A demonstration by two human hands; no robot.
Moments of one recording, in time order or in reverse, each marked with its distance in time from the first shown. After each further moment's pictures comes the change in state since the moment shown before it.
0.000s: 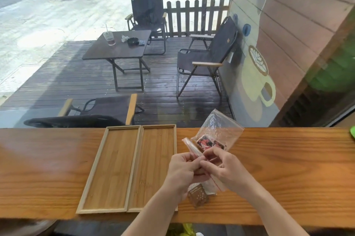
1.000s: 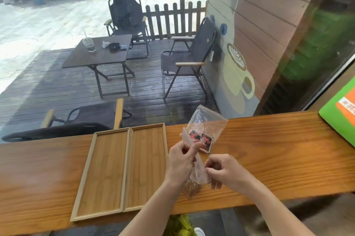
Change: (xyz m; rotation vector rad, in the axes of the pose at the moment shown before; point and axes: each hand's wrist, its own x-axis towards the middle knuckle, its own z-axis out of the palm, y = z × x) left_hand 0.002 -0.011 0.011 0.396 0.069 0.311; right_hand -0.034 0.017 -0.005 -0.007 -0.056 0.150
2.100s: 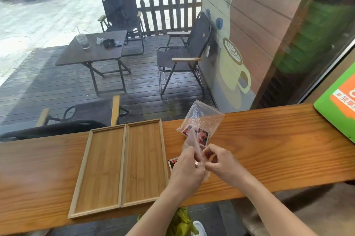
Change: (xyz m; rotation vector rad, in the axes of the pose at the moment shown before) left_hand -0.026 -0.002 0.012 0.477 -0.186 0.092; right_hand 0.007 0.014 0.007 -0.171 0.167 -0.015
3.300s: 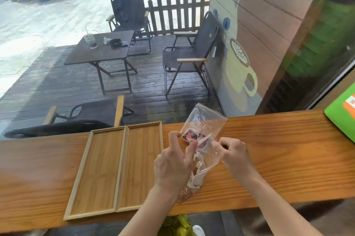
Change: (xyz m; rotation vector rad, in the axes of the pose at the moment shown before) left_hand 0.013 0.016 -0.015 0.208 0.385 0.061; right_hand 0.019 0.001 -0.030 0.114 0.321 0.002
